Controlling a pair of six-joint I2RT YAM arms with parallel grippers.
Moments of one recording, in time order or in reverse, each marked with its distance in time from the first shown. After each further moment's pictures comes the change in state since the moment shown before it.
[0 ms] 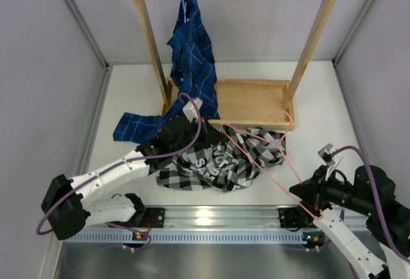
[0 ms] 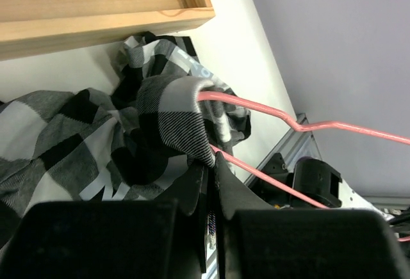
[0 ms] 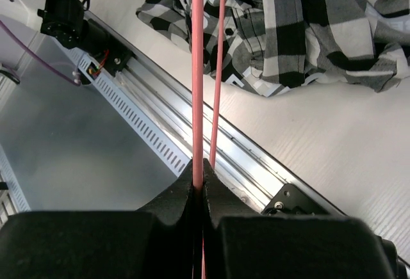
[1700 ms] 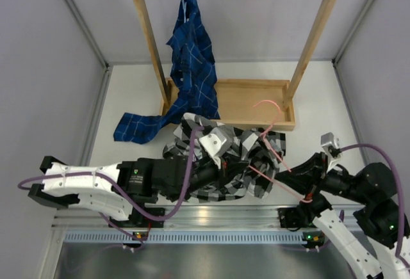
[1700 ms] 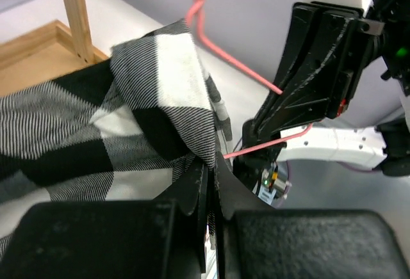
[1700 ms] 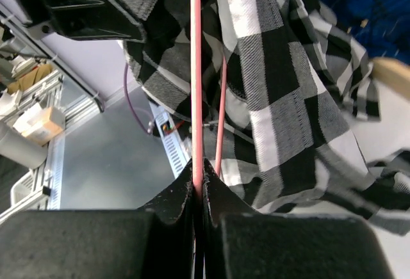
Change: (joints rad) left arm -0.808 -0.032 0.532 -0.425 -0.673 0.485; right arm -0.021 -0.039 -0.145 0.576 -0.294 0.106
